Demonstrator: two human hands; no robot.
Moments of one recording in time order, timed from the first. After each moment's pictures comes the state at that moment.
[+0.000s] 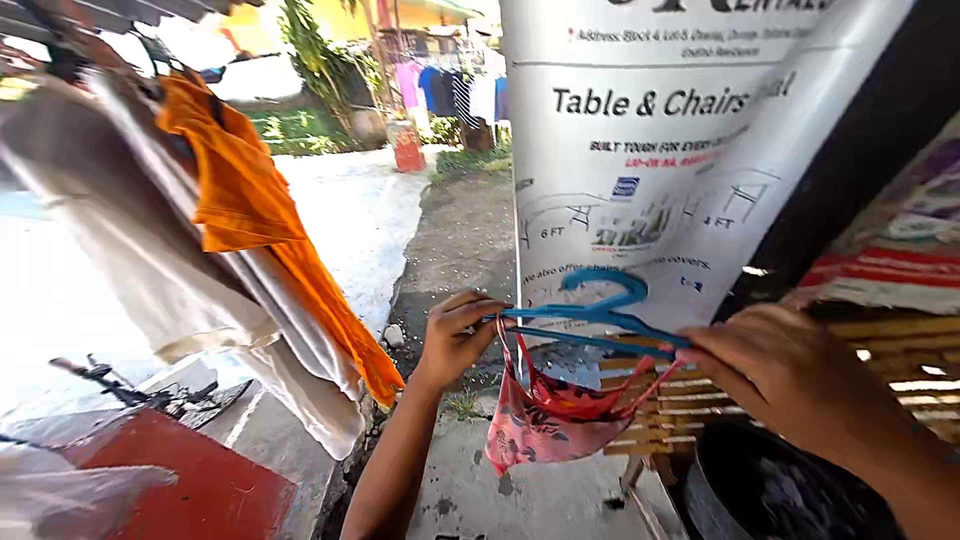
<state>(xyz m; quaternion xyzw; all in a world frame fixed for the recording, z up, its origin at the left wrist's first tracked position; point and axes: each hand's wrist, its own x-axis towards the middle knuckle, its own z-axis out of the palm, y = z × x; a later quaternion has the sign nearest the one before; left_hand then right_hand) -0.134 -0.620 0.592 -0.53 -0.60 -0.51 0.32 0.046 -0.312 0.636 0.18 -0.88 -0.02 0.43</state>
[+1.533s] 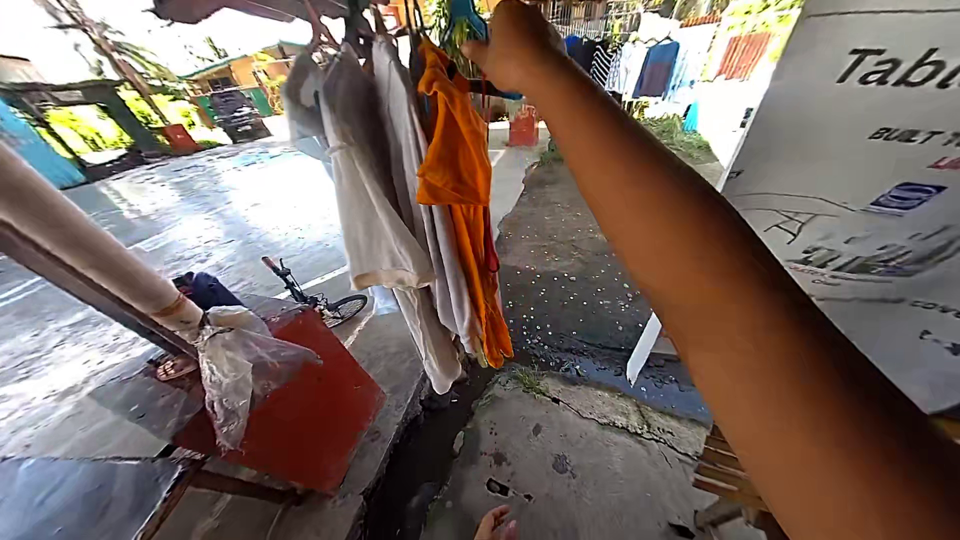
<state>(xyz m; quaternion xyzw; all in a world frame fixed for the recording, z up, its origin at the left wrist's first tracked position) 0.080 -0.758 0.300 0.20 -0.72 -0.64 -0.17 -0.226 -0.670 0.874 0.23 -0.91 0.26 0.23</state>
